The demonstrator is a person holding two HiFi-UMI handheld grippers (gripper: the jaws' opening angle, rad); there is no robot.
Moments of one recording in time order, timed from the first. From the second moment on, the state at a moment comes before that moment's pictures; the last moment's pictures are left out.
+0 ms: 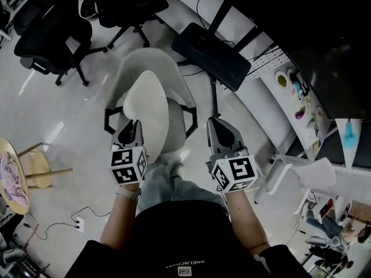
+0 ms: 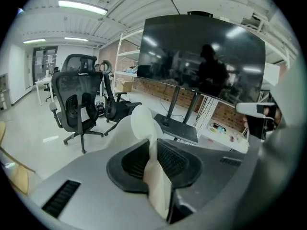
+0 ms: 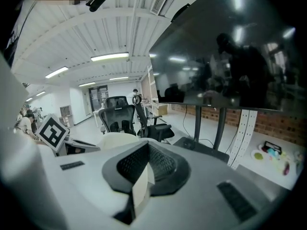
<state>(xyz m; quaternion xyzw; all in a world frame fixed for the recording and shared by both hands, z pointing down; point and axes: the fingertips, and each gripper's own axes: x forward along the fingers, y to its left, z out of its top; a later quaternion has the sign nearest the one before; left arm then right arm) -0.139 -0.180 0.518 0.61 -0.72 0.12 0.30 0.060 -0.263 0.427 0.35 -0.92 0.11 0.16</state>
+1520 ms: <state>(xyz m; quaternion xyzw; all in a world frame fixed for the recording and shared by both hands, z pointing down) -0.064 -0.258 0.645 0.67 -0.63 0.13 0.36 0.144 -0.256 0.495 0.45 -0.84 0.16 0.24</state>
